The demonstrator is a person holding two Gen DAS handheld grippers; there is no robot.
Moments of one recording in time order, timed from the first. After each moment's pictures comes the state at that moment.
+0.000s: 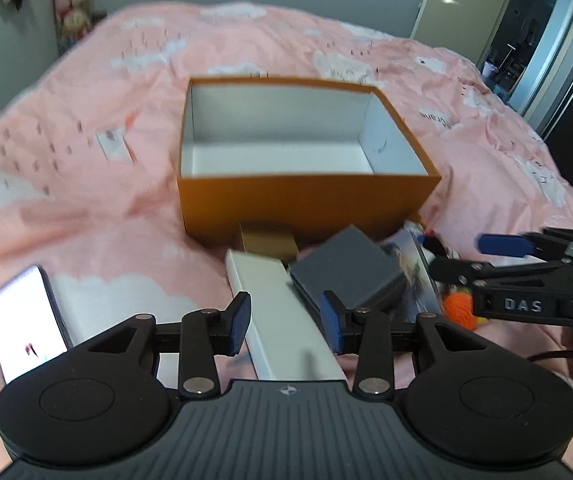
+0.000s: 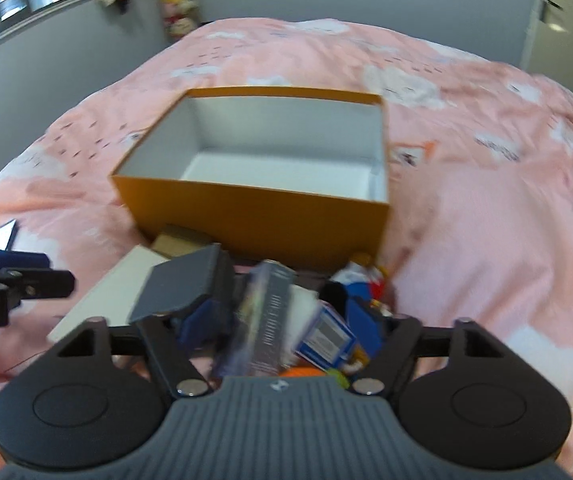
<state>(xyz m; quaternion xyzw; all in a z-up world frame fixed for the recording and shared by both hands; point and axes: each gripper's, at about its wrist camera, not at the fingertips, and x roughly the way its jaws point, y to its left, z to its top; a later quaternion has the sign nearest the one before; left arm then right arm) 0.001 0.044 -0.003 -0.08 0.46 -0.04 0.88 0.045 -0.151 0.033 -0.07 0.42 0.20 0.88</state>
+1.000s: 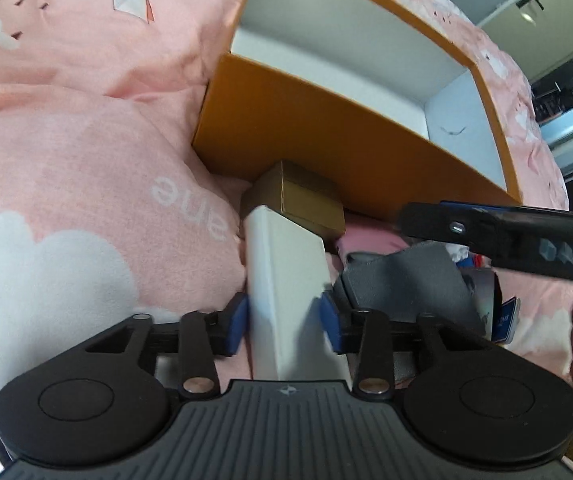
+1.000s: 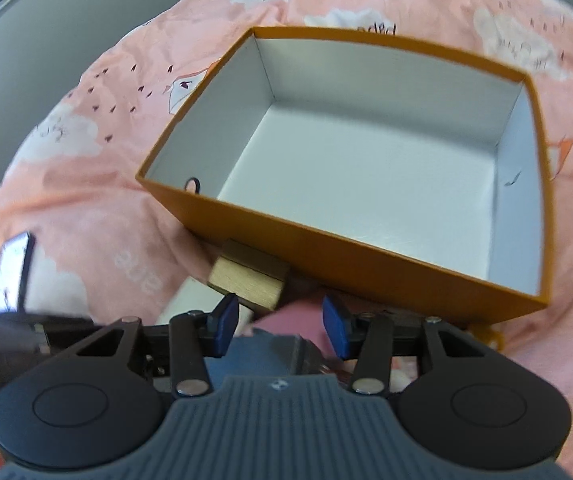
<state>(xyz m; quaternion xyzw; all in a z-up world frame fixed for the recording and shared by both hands) 0.064 0.091 -0.087 -0.24 0.56 -0.02 0.80 0.160 -0.060 0.003 -0.06 0.54 0.29 0.79</state>
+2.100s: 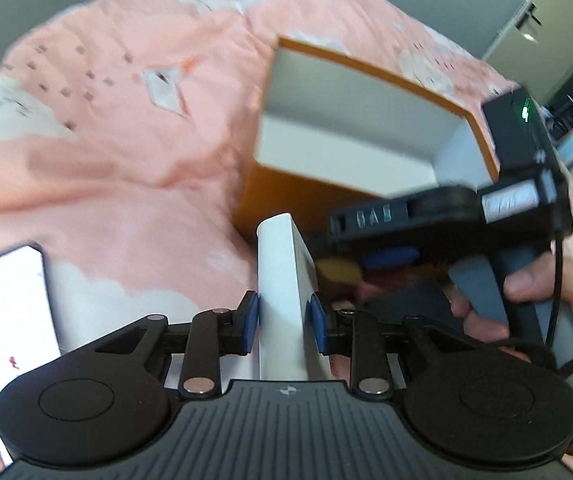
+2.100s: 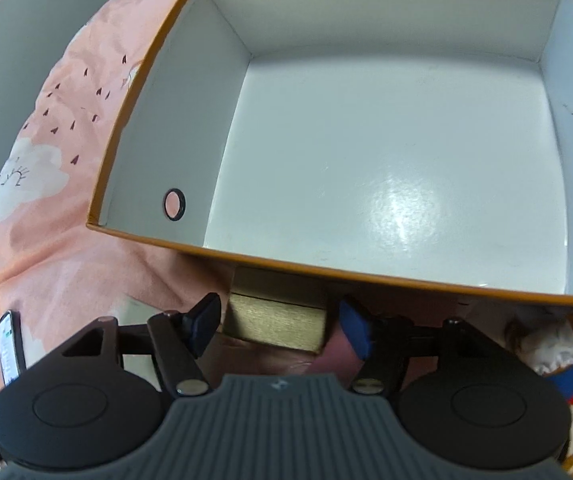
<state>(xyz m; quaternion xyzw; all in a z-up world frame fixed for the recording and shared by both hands) 0.055 0.099 -0.035 -0.17 0.49 0.05 0.85 0.202 -0.018 -0.052 0.02 0.63 0.24 0.74</state>
